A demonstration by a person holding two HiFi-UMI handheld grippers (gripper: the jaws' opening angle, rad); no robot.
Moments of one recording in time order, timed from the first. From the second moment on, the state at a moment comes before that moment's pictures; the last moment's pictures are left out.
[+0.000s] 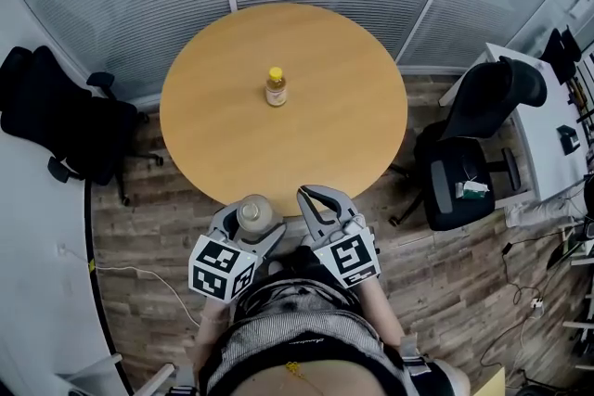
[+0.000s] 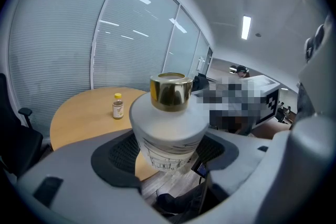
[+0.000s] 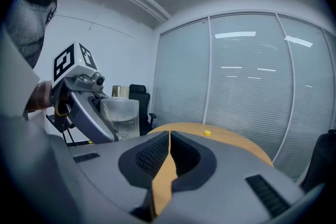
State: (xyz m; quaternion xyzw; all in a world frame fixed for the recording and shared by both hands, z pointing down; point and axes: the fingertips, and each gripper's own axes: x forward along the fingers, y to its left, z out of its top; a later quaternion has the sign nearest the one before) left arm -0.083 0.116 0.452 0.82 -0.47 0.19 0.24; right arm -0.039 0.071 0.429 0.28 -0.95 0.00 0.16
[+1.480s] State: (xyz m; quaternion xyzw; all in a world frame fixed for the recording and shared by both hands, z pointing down) left arm -0.035 0.062 0.461 0.79 -0.52 0.18 0.26; right arm 0.006 0.011 0.441 0.23 -0.96 0.01 0.15
